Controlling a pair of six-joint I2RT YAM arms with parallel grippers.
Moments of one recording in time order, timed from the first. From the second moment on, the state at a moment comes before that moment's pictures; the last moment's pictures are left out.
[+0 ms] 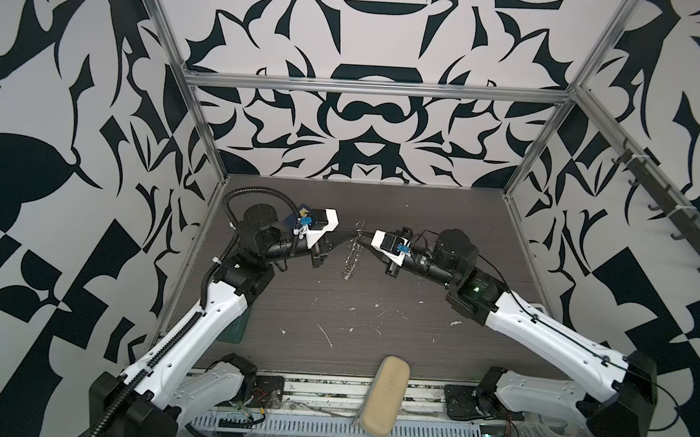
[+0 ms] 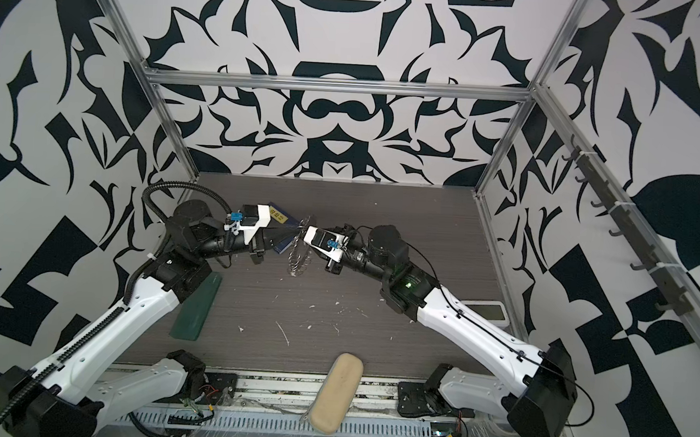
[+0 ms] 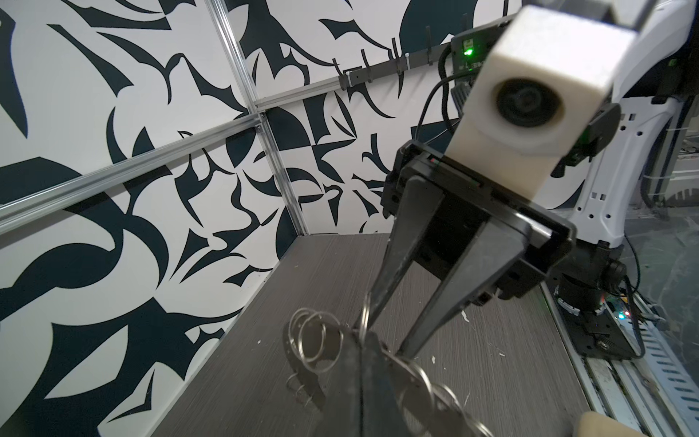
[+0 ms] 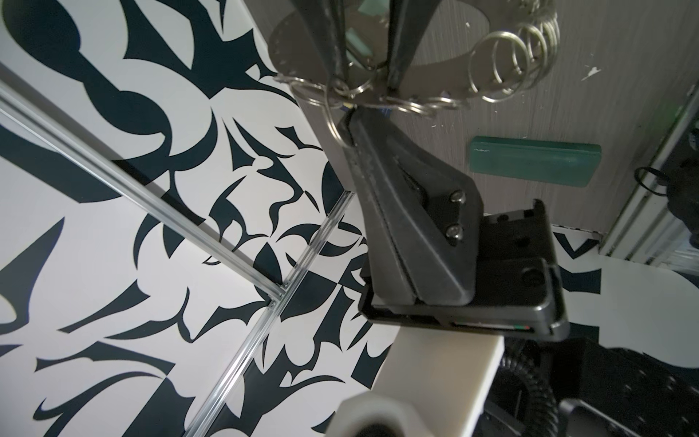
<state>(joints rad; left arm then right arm) -0.46 1.04 0.93 0.10 0.87 0.26 0.81 1.17 0.98 0.17 -0.34 -0.50</state>
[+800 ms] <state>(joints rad) -0.46 1.04 0.93 0.07 0.85 0.25 0.81 1.12 0.98 0.09 -0.27 -0.58</state>
